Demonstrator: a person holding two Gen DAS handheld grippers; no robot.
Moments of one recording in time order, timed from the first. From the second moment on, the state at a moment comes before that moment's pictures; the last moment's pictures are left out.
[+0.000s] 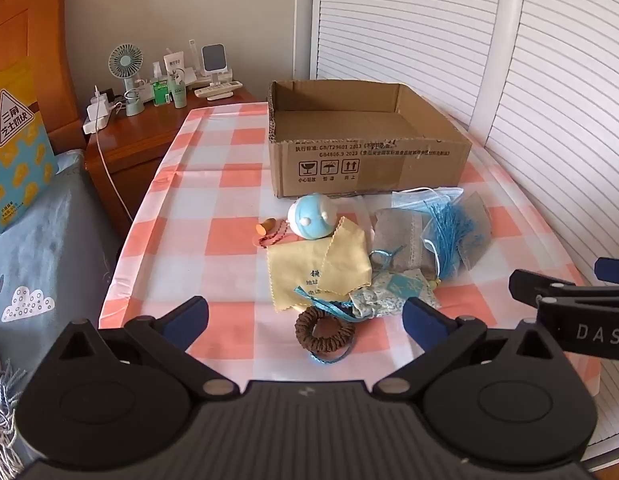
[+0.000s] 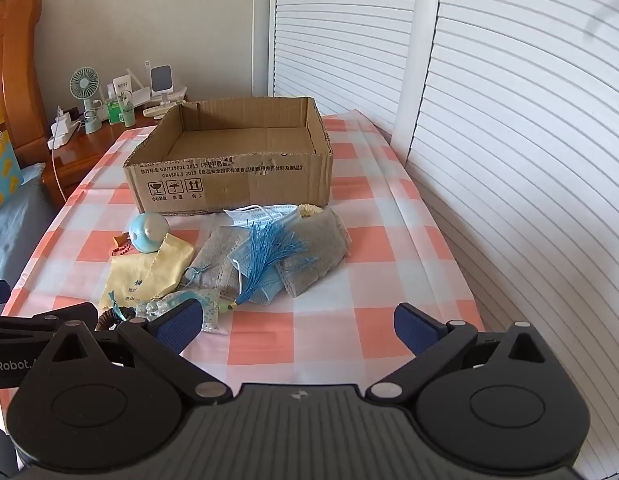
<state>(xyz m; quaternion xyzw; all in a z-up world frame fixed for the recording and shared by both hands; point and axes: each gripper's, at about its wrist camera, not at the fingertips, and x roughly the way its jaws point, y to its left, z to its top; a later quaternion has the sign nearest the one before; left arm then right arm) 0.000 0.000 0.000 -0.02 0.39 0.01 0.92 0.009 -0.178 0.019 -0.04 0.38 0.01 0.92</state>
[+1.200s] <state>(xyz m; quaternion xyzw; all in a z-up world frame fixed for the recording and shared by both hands) -0.004 -0.002 0.002 -0.02 0.39 0.01 0.92 0.007 -0.180 0.023 -0.04 0.38 0.01 0.92</state>
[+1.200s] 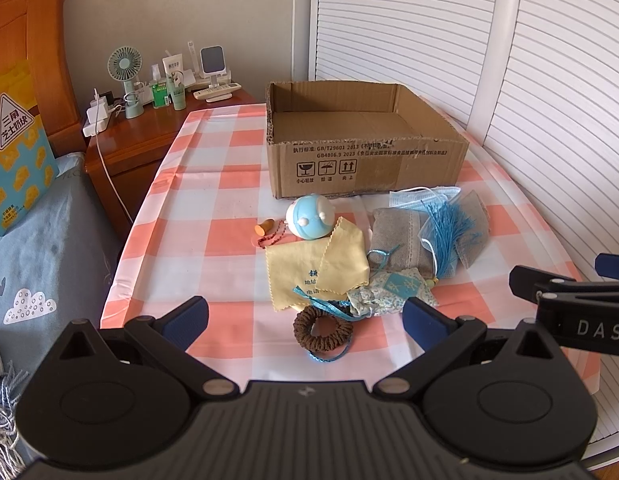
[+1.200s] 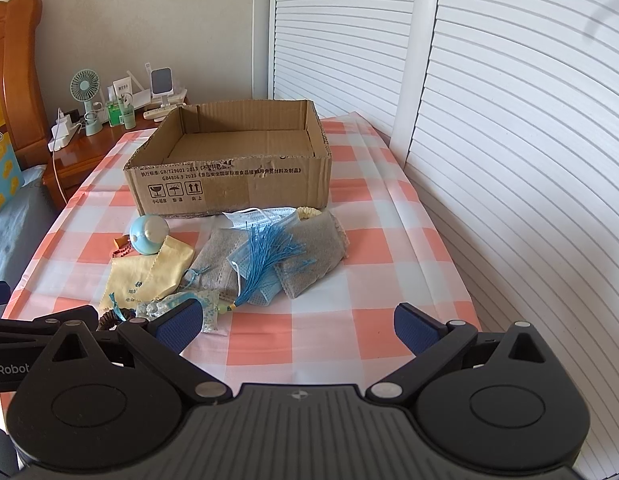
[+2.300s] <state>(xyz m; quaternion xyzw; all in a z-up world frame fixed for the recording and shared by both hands) 0.000 -0.001 0.005 -0.01 0.39 0.01 0.92 0.007 -0.182 0.024 -0.04 0.38 0.01 0.92</state>
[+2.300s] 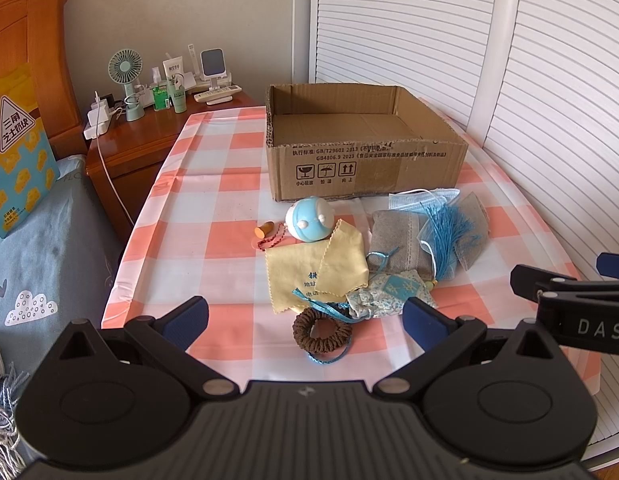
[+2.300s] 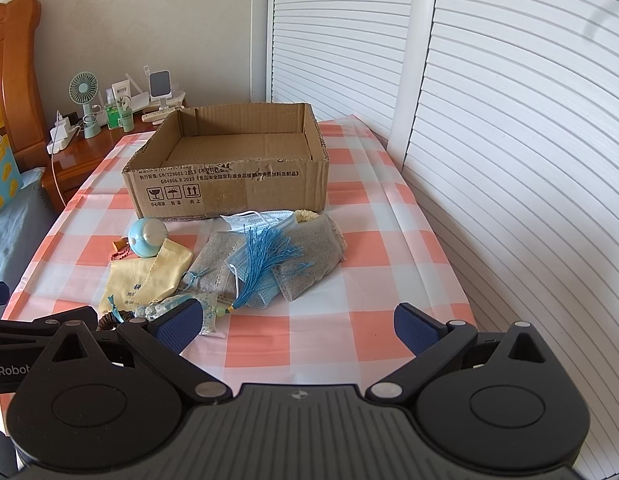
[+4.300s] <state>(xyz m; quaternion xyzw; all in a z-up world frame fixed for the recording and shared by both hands) 0.043 0.013 -0.082 0.05 0.42 -0.13 0.89 0.046 -0.204 -0.071 -0.08 0.41 0.12 0.90</state>
